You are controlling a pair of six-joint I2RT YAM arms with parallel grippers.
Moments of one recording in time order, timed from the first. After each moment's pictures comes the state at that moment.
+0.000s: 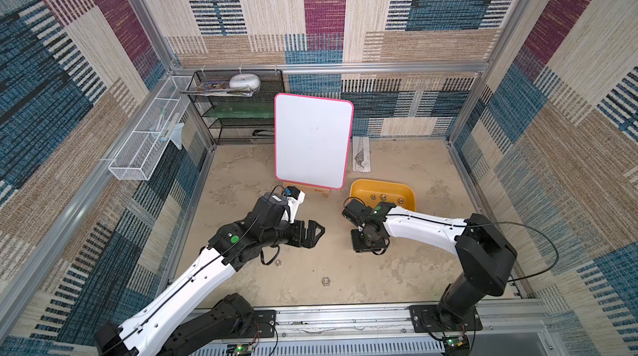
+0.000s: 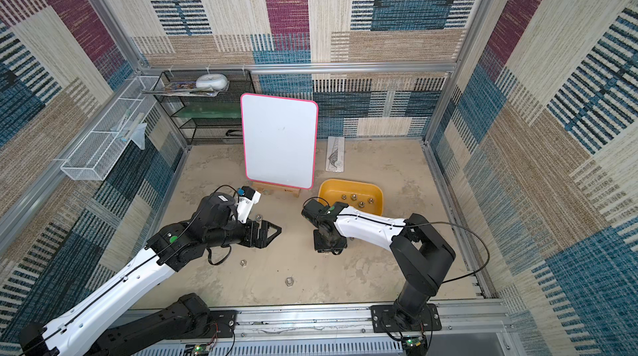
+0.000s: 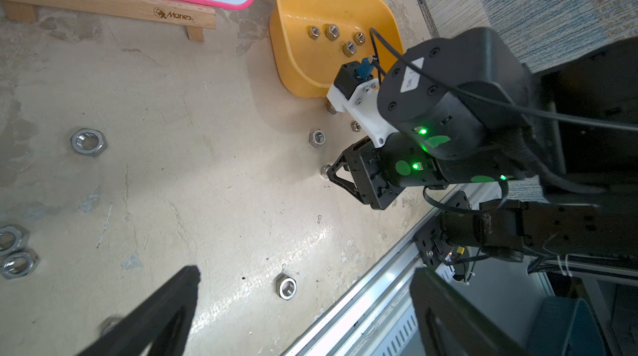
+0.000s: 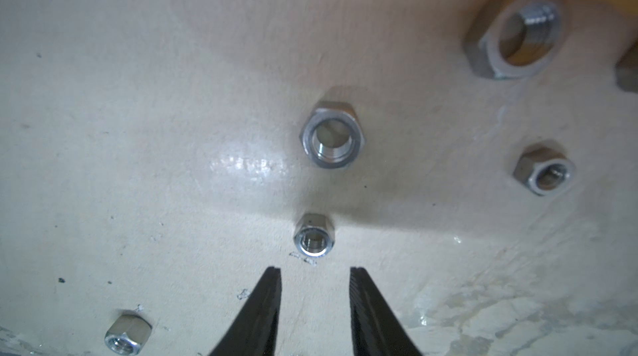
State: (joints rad) left arm -0.65 0.94 0.94 -0.74 0.24 -0.49; right arm 0.87 1.68 1.06 -0.83 0.02 0.76
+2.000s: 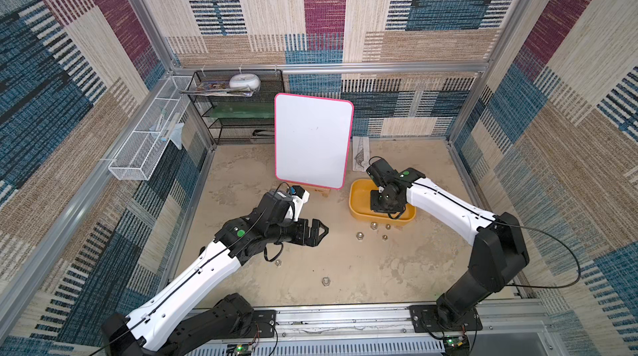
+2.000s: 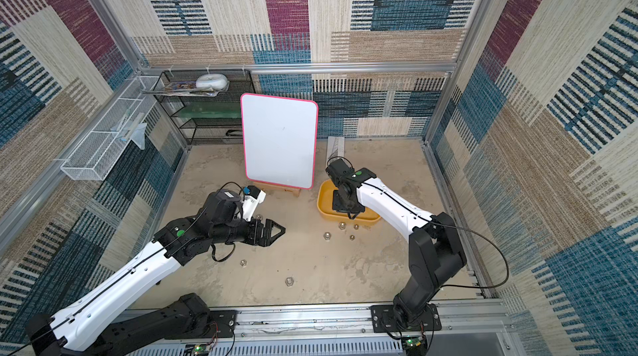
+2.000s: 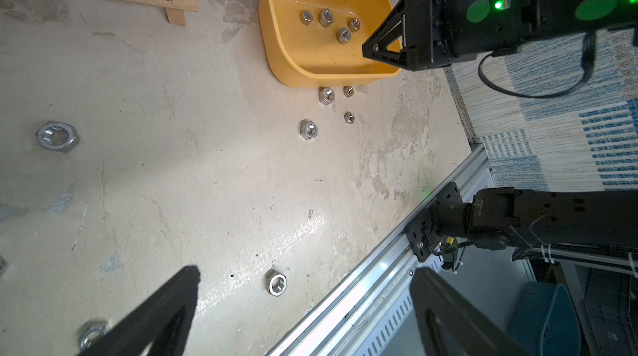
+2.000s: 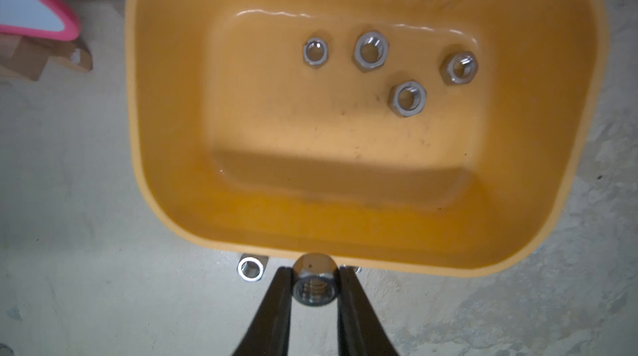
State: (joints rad) left arm -0.65 1.01 0.97 -0.73 0.29 -0.49; right arm 0.55 1.67 1.34 -0.97 0.17 0.59
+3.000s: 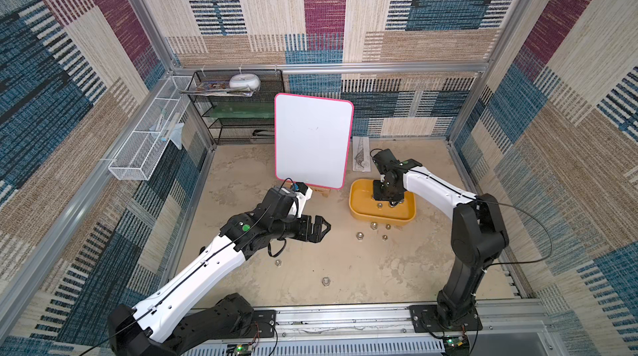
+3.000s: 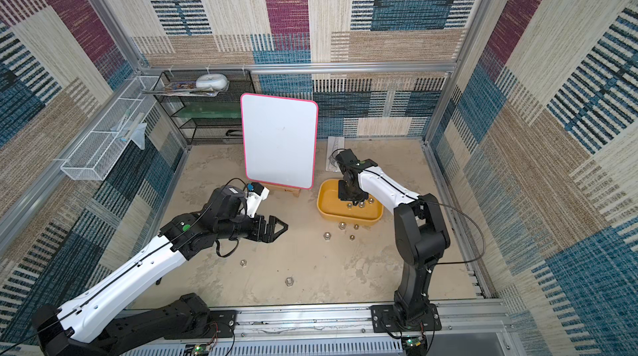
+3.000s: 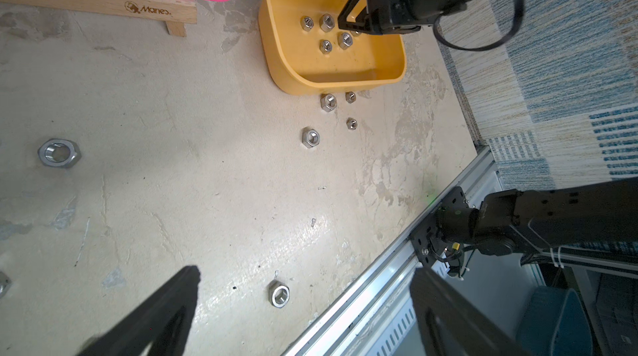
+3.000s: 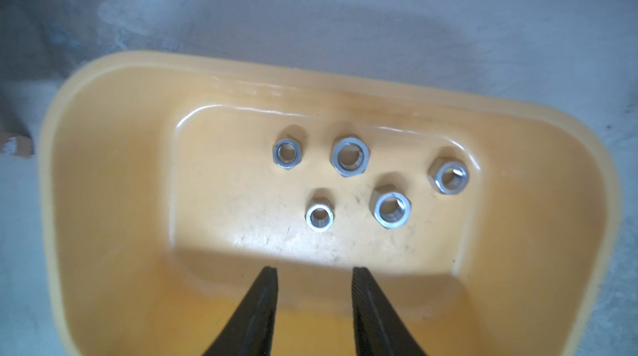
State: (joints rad) left arm -0.65 1.07 1.00 -0.71 0.28 -0.47; right arm 0.43 1.77 1.38 -0.86 0.13 0.45
